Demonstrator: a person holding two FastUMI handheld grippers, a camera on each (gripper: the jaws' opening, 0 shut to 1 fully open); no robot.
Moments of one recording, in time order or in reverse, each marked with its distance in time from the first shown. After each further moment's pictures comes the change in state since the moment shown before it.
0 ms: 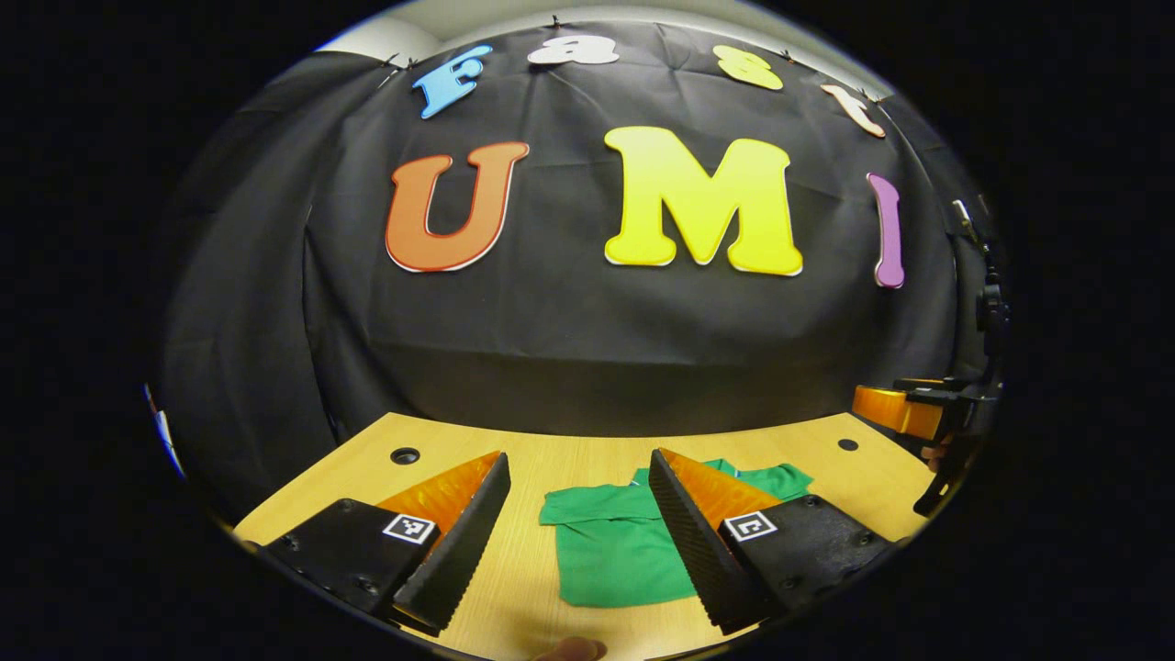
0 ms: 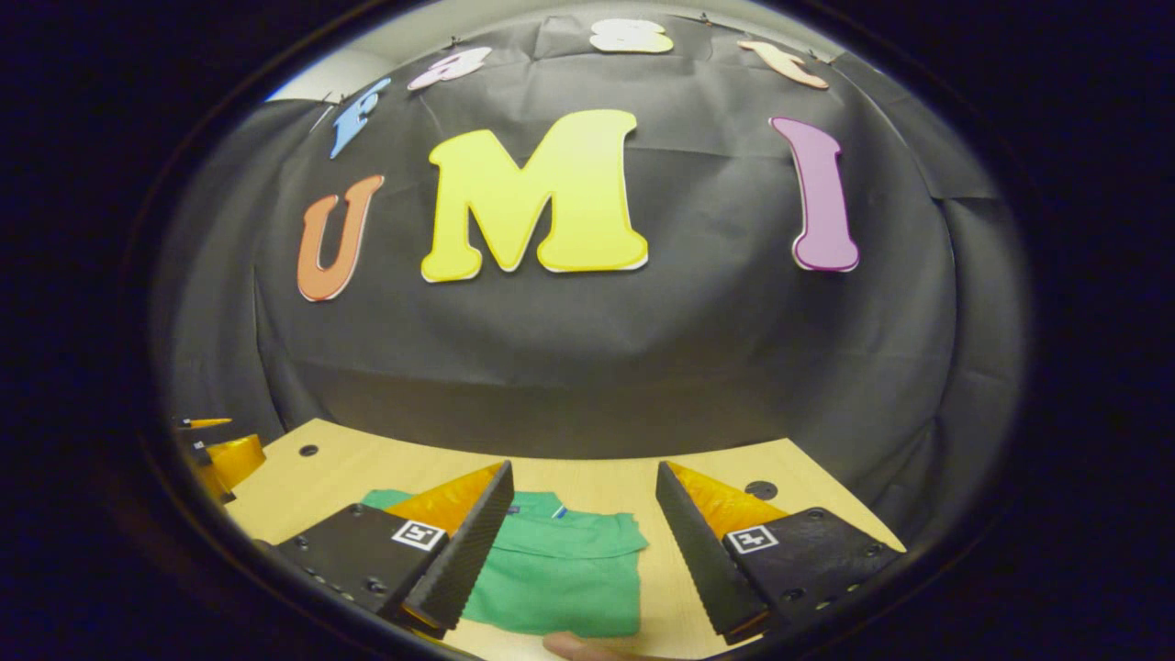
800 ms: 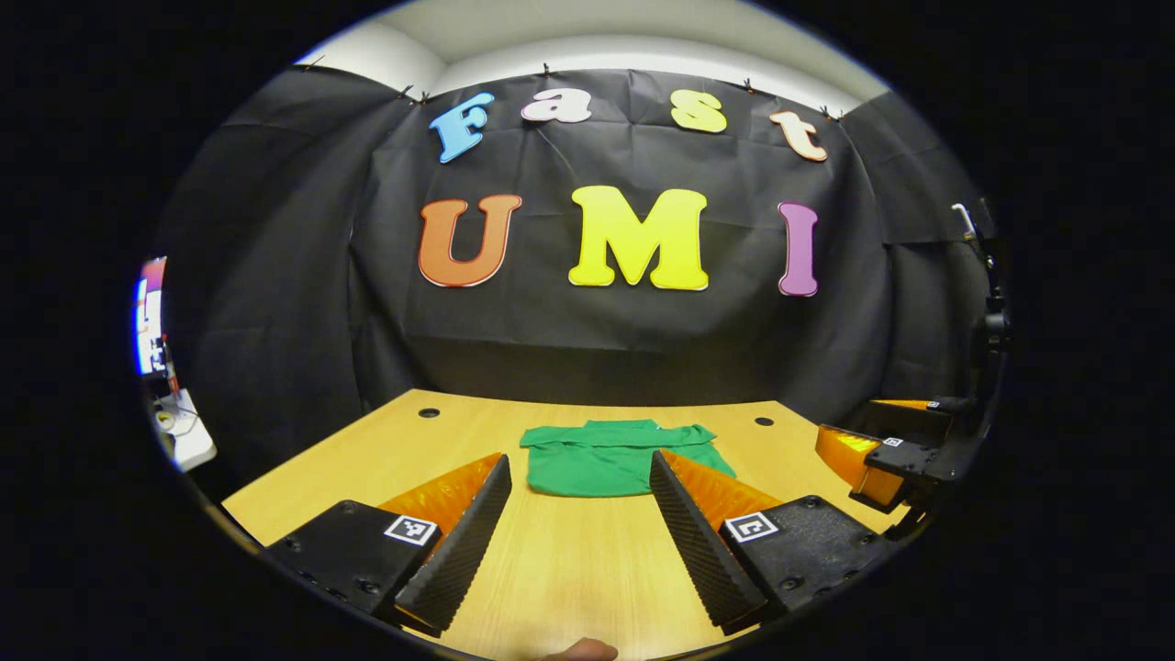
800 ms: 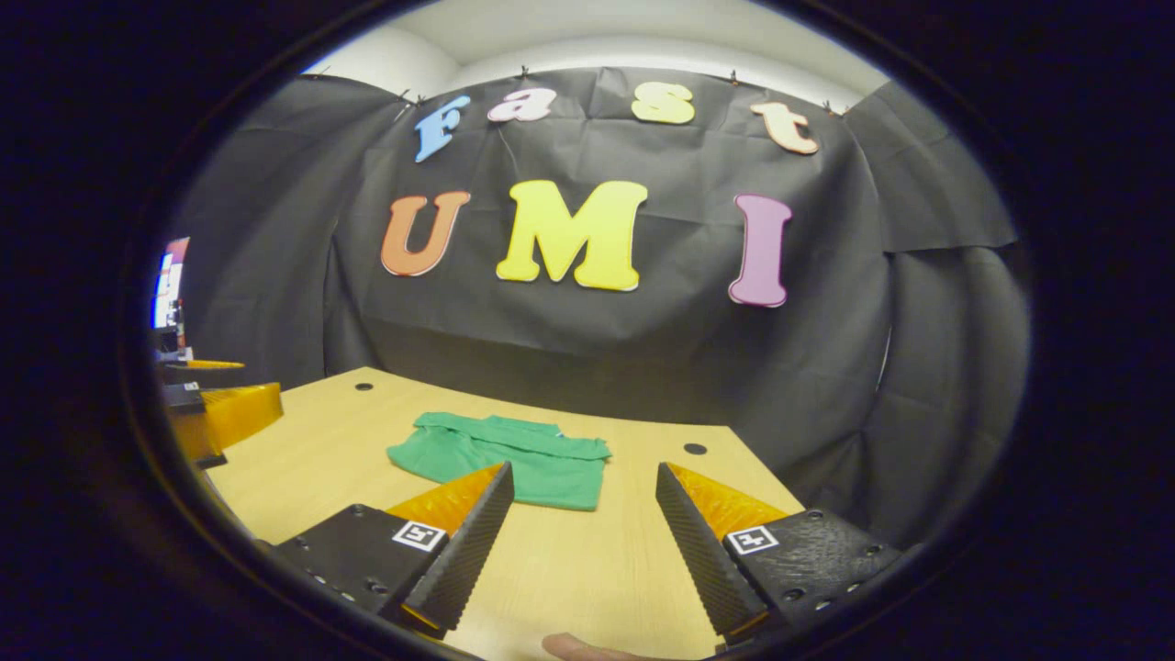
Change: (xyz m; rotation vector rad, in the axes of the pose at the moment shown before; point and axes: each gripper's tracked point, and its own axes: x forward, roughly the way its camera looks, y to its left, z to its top) left arm -0.223 -0.056 -0.045 -0.041 -0.032 -0.033; right arm -0.282 -0.024 -0.073 -0.145 -0.091 0.009
